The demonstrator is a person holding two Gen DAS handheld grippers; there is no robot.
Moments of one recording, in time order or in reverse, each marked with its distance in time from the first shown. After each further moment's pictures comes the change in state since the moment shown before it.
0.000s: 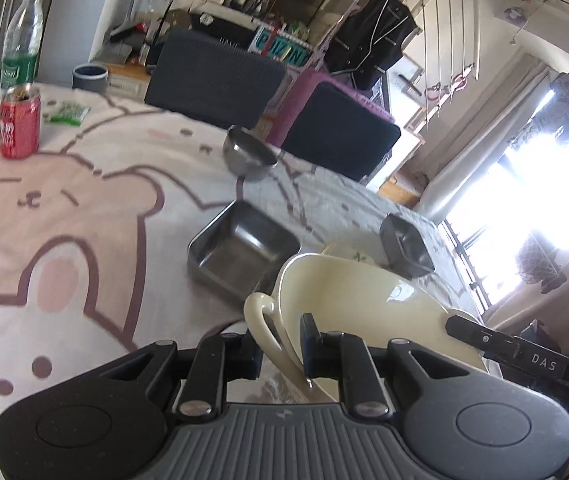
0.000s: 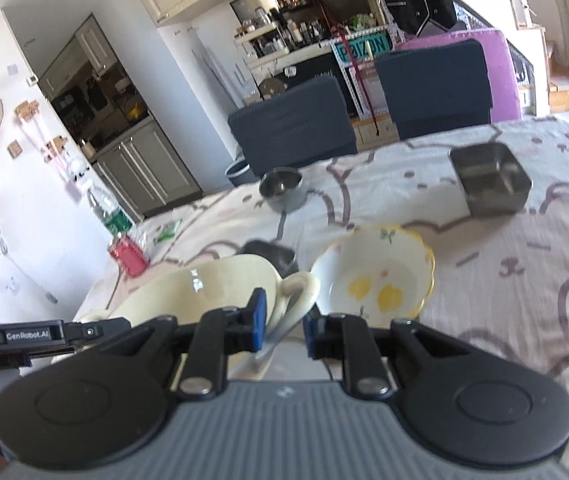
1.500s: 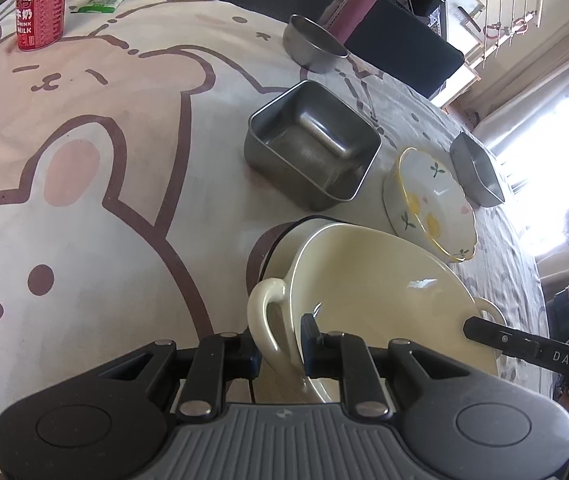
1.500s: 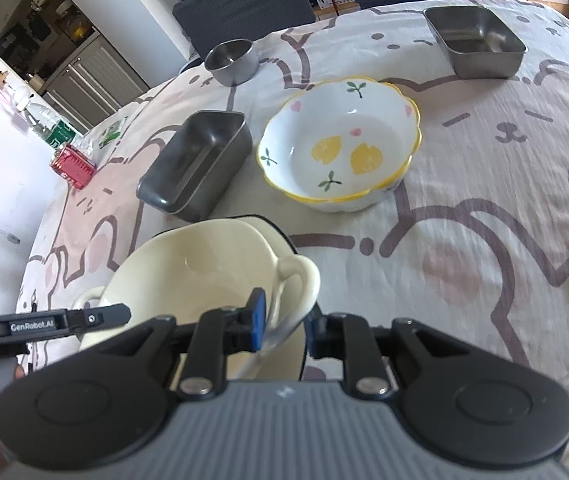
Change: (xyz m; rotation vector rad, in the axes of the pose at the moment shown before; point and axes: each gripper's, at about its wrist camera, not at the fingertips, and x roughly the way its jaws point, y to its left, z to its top) left arm 0.063 0.034 -0.031 -0.078 0.259 0.116; right arm 0.052 -0.012 -0.033 0.088 0.359 -0.111
